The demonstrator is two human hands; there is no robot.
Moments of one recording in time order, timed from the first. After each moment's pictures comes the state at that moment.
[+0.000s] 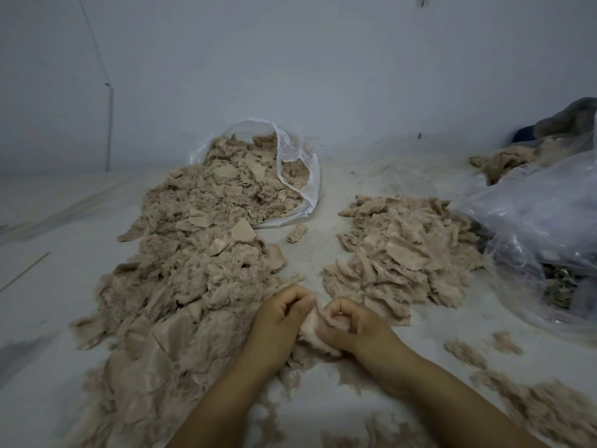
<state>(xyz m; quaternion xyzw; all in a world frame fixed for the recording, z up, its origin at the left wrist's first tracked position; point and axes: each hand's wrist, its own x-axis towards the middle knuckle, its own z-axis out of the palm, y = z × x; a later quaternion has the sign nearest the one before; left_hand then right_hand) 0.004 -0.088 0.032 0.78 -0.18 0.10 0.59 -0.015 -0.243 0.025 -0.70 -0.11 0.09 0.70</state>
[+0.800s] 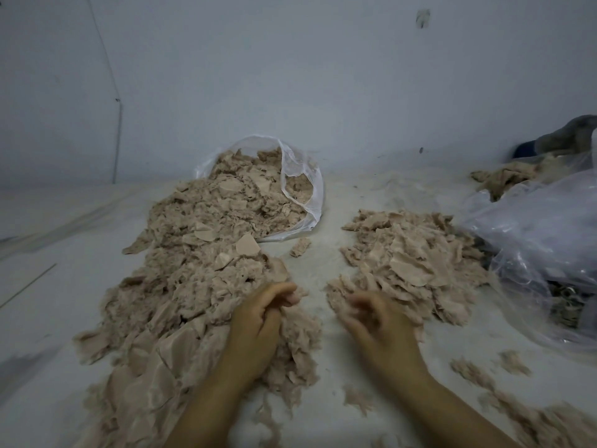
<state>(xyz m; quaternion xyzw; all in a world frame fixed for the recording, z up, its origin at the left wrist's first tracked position) 0.008 -0.059 0.044 0.81 -0.21 0.24 0.49 -0.004 -0.252 0.022 -0.86 -0.09 -0.21 0.46</state>
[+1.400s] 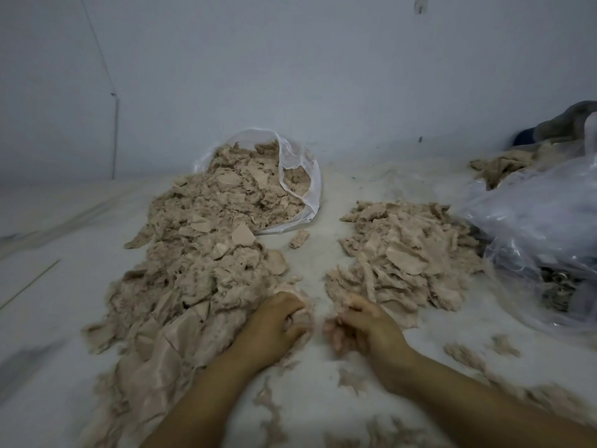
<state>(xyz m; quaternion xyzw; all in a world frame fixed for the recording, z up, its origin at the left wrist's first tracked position) 0.034 -0.061 0.014 0.92 -0.26 0.10 0.28 -0.010 -0.248 0.028 -0.69 -0.13 0.03 0.71</state>
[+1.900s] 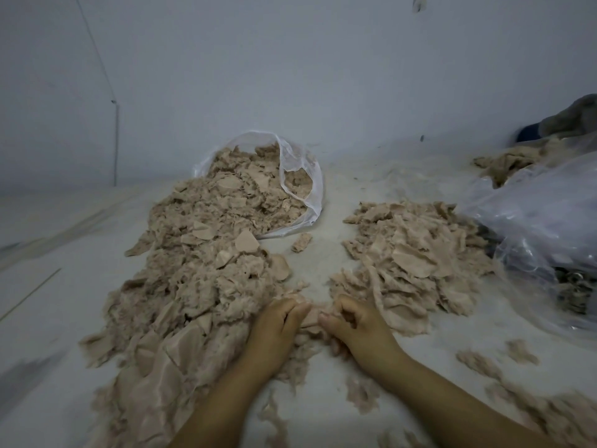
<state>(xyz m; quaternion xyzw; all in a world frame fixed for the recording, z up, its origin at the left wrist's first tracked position) 0.035 -0.072 0.016 0.85 -0.18 0.15 0.47 0.009 -0.234 0.018 -0.74 -0.13 -0.02 0.66</state>
